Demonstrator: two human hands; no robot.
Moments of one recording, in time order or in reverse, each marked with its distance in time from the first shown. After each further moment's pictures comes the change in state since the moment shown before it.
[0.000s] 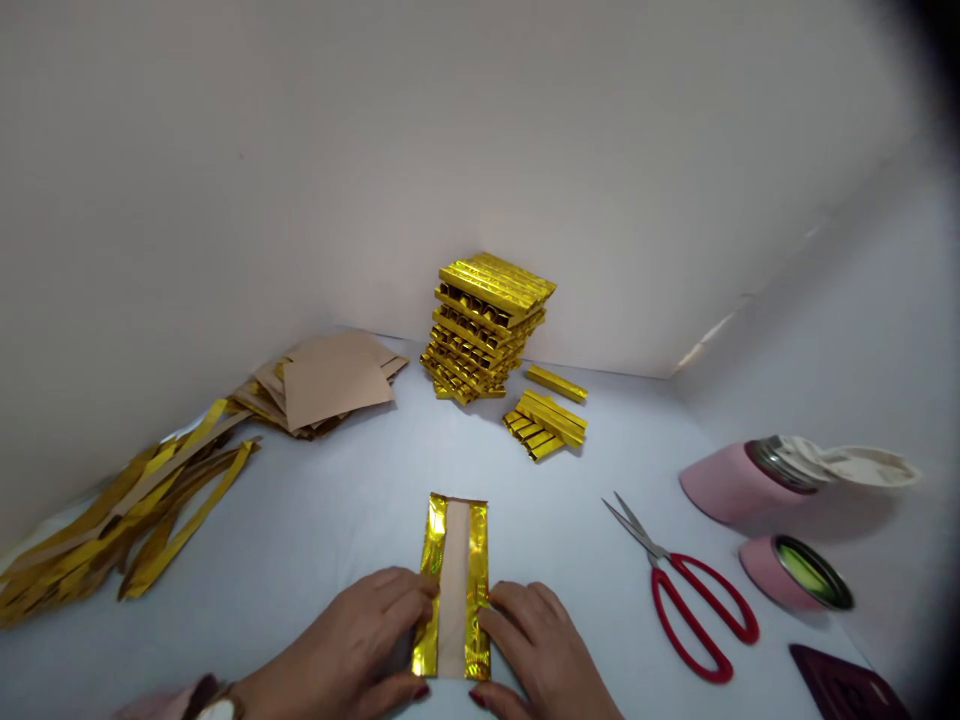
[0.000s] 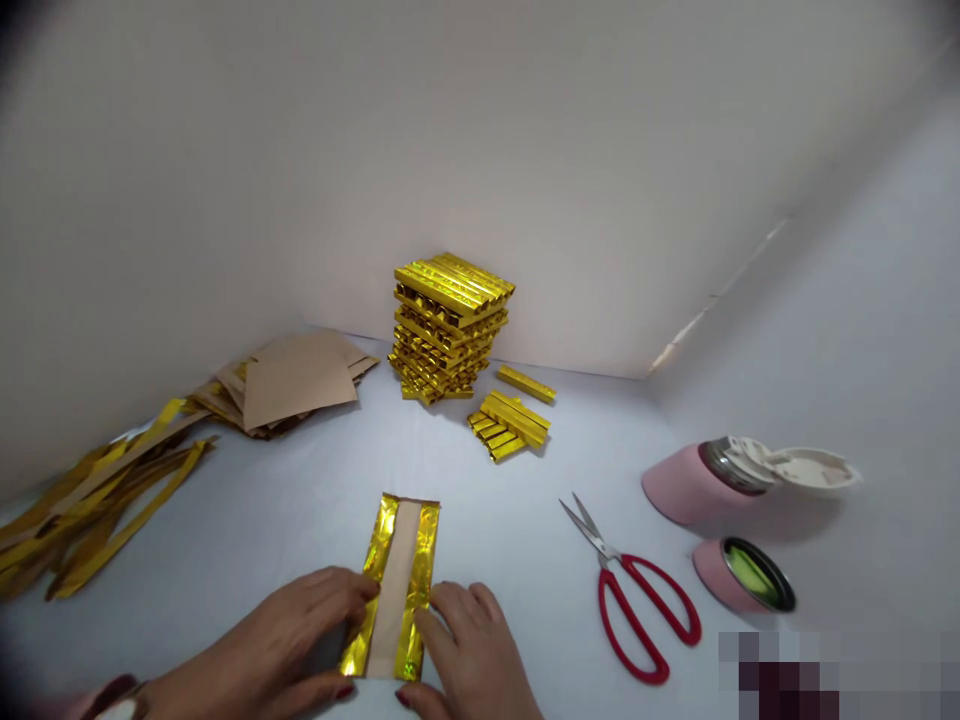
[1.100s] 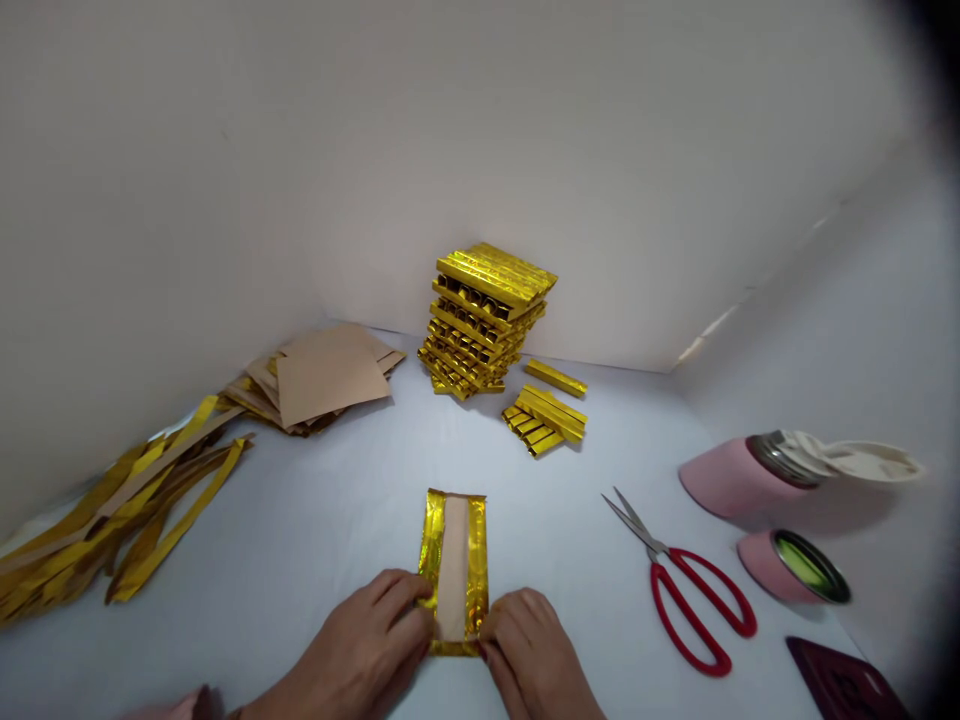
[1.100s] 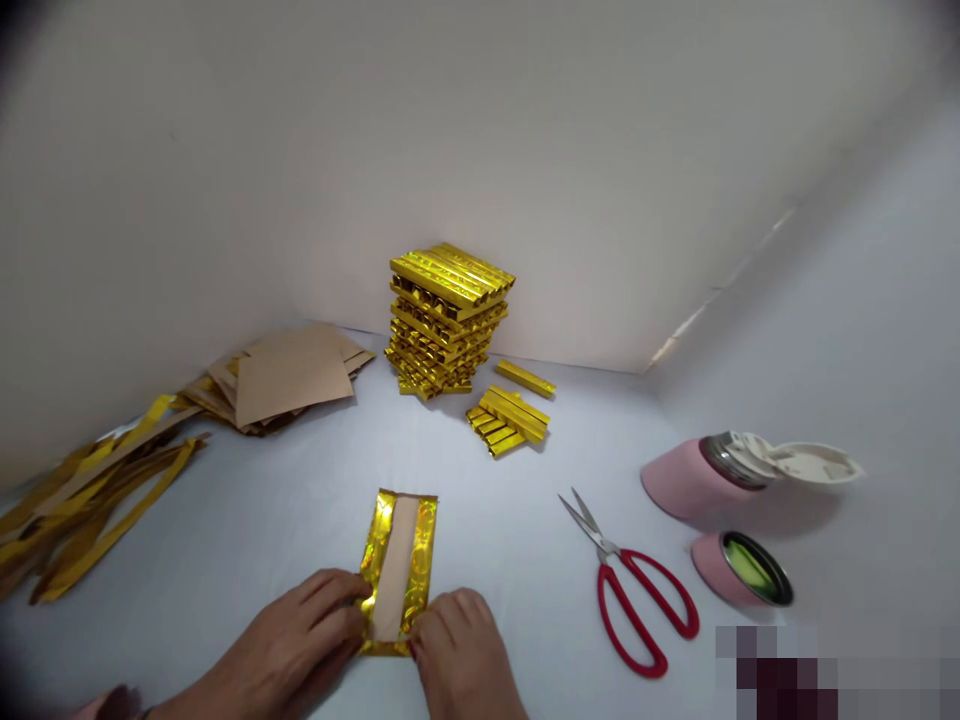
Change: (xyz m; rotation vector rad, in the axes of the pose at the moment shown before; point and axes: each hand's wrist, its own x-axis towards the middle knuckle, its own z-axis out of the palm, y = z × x) left_hand -0.001 0.002 0.018 0.124 0.149 0.082; right_hand -0.005 -0.005 0.024 0.016 0.119 0.069
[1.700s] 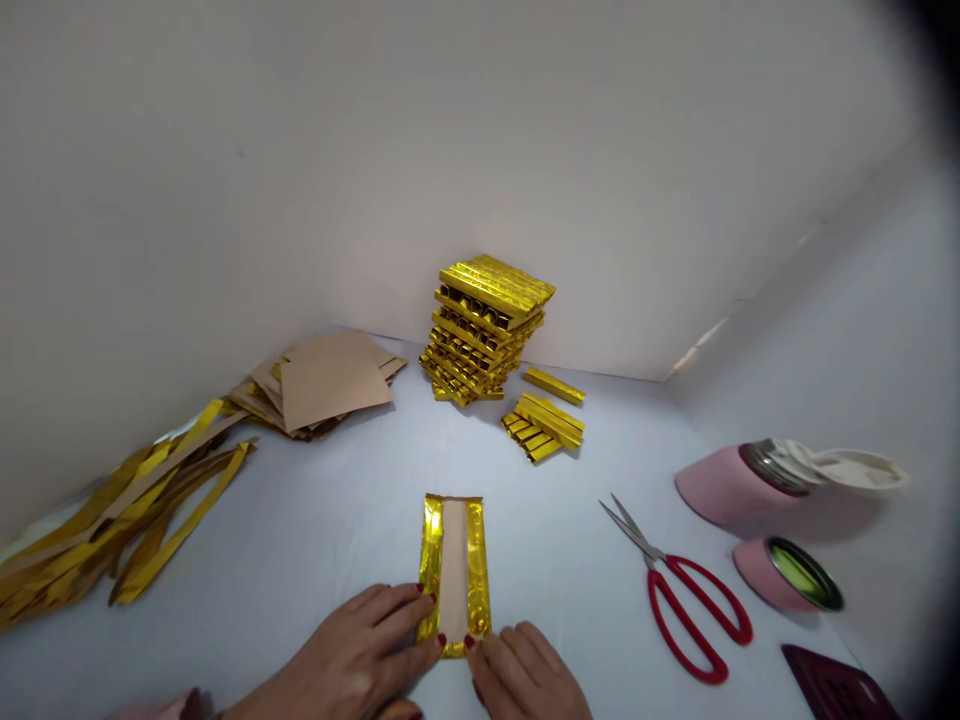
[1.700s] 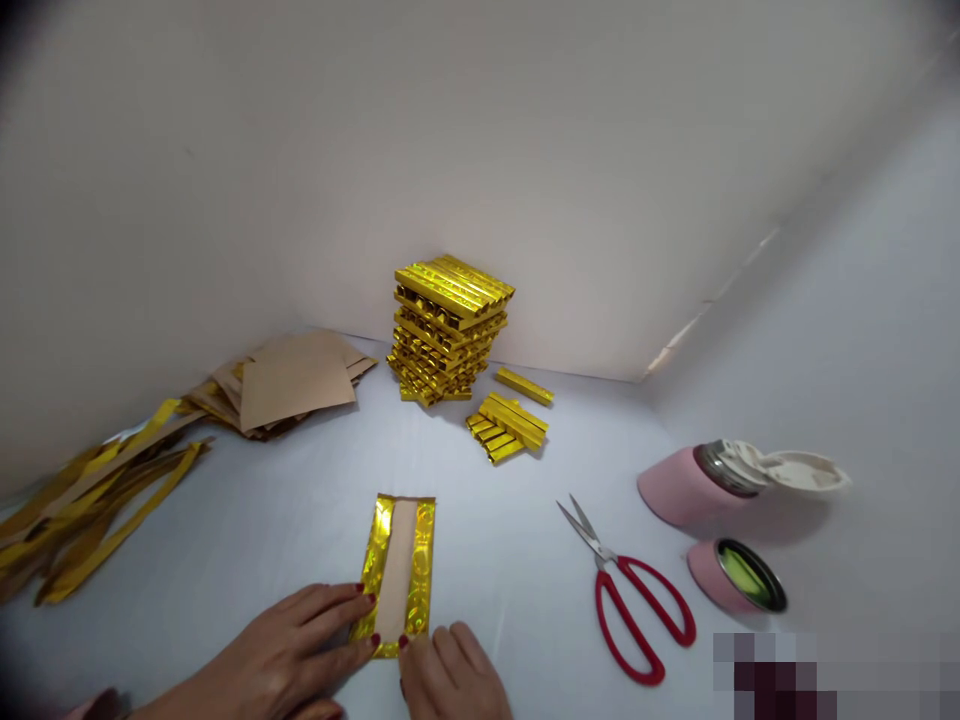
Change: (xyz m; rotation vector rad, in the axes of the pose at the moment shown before) left_hand 0.000 0.004 -0.027 0.229 -0.279 0.108; right_hand -0.007 -0.010 0.007 -0.331 0.178 -0.239
